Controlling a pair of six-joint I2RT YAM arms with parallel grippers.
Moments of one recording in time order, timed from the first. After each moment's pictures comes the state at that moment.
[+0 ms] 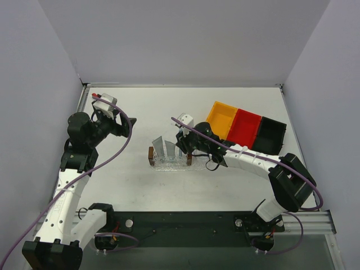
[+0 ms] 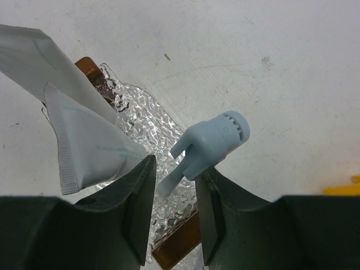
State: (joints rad) left arm -0.11 0.90 0.93 -0.16 0.39 0.01; right arm 0.76 1.53 0.86 0.20 -0.11 -0.05
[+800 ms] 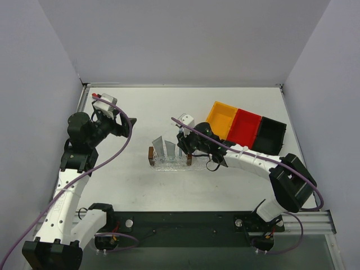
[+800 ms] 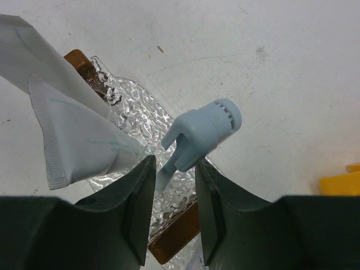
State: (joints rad) left arm -0.11 0.90 0.93 -0.16 0.40 0.01; right arm 0.76 1.53 0.86 0.17 -0.08 -0.05
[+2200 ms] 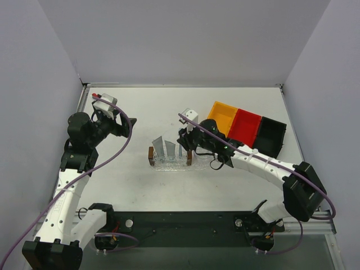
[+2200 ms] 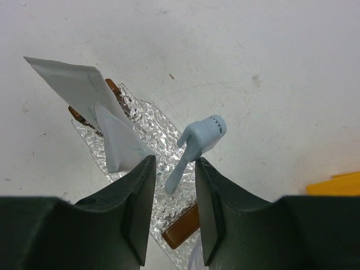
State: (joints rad) left arm -0.11 0.90 0.93 -0.16 0.40 0.01; right arm 0.76 1.43 0.89 0.12 -0.11 -0.03
